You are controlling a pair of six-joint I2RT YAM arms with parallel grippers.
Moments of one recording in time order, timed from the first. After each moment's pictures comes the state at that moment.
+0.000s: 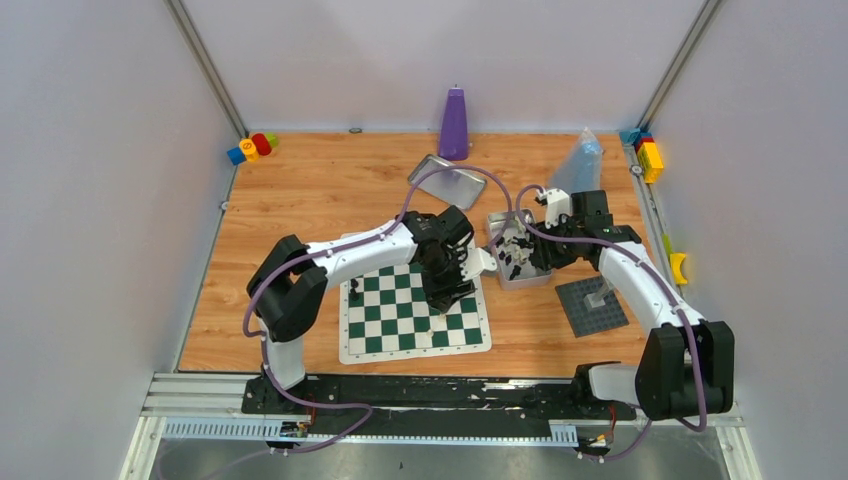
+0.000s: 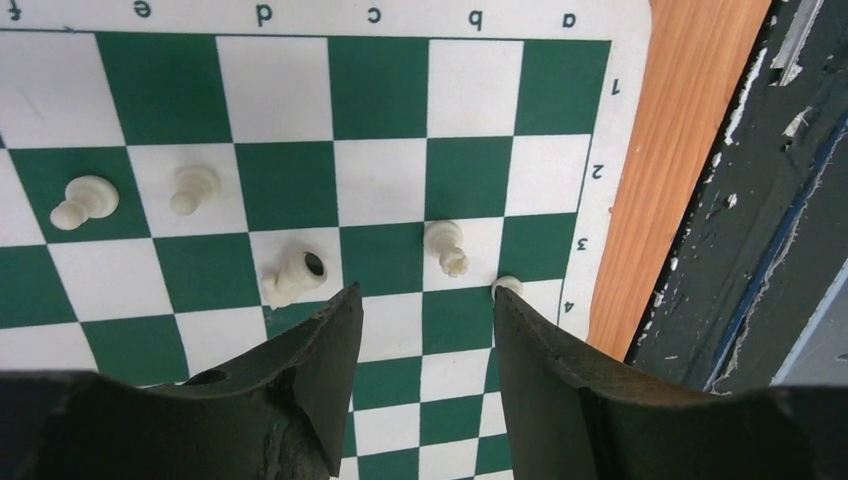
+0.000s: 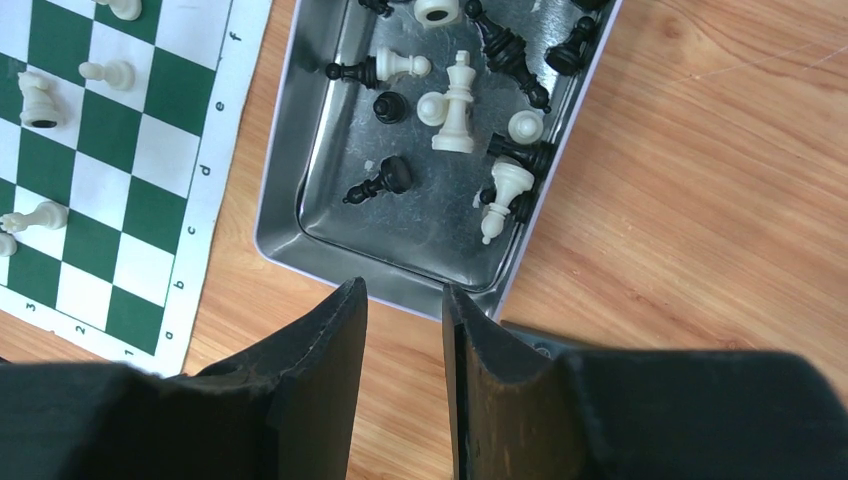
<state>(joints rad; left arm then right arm) -0.91 1.85 1.41 -0.84 0.37 0.46 0.12 1.28 0.88 -0.58 -0.33 -0.21</state>
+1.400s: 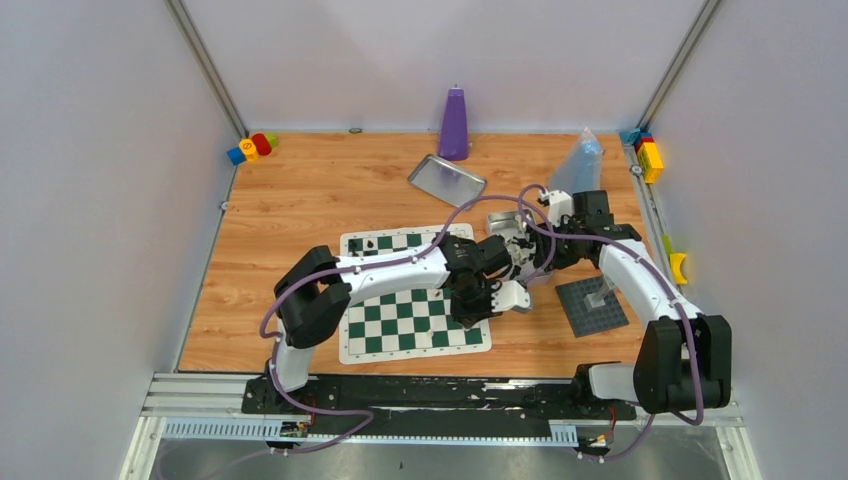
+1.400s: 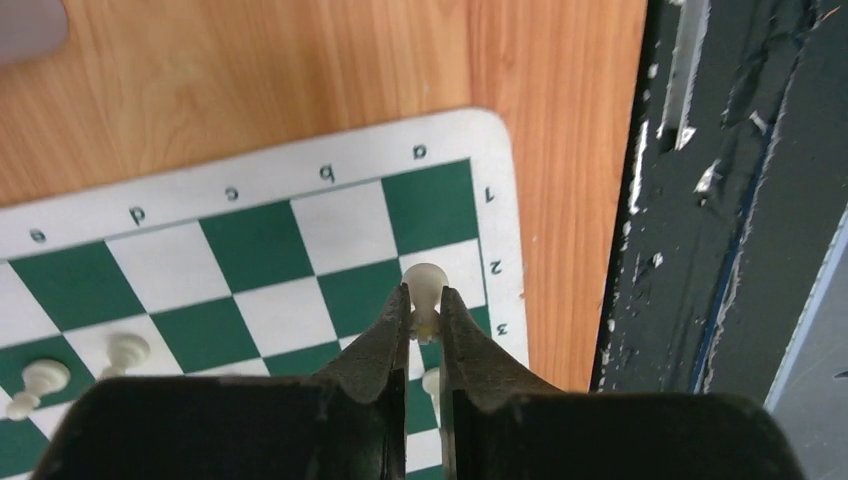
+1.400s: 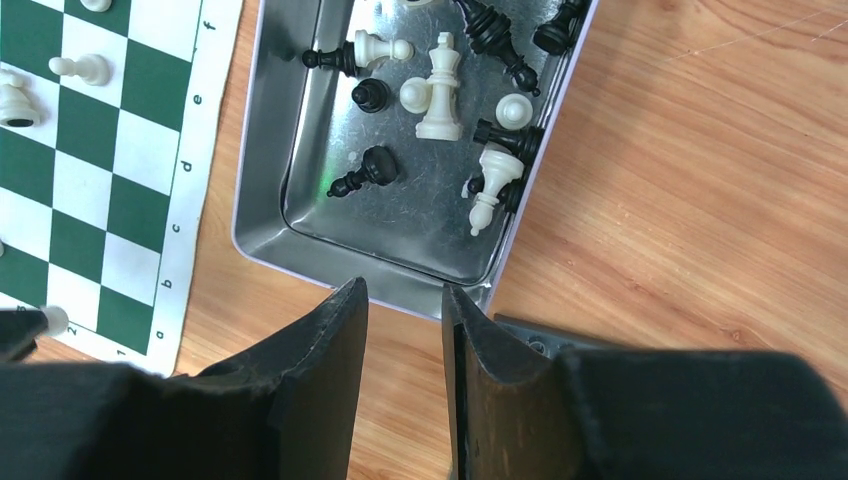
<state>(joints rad) -1.10 1.95 1.51 -0.84 0.33 0.46 0.09 1.31 0.88 -0.59 -0.32 -0.21</state>
